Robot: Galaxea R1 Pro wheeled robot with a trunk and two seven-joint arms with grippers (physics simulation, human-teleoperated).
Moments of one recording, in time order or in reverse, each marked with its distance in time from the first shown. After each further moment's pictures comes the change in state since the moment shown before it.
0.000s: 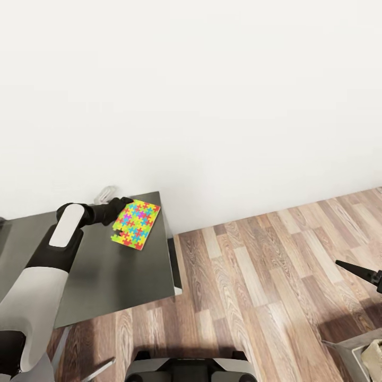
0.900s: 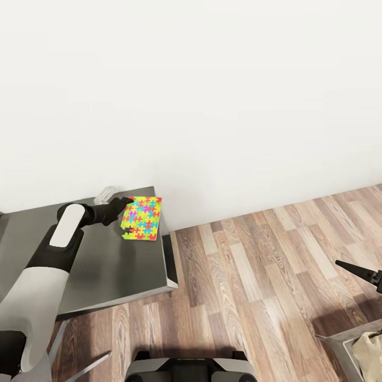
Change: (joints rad) left arm 0.000 -0.002 0.000 -0.001 -0.004 0.002 0.000; right arm 0.000 0.001 0.000 0.000 0.000 0.000 -0.001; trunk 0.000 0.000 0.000
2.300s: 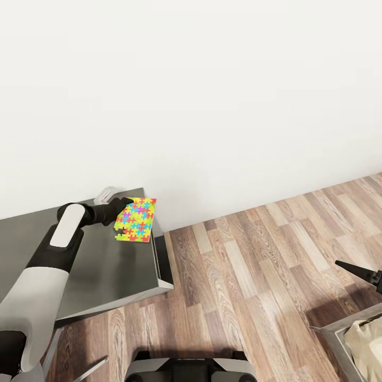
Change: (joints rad) left arm 0.000 0.000 0.000 -0.001 -0.010 0.004 0.001; right arm 0.000 0.000 0.001 0.001 0.001 0.000 0.000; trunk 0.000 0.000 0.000
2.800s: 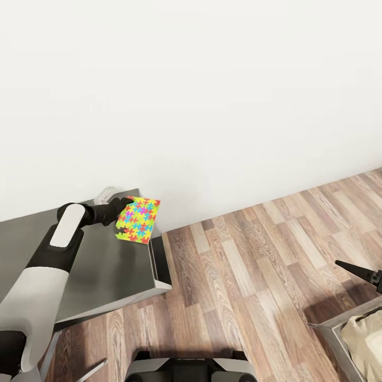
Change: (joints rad) left arm 0.000 0.000 0.000 0.000 -0.003 0.000 -0.002; right arm 0.000 0.000 -0.001 0.000 -0.001 0.000 0.000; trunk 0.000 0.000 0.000
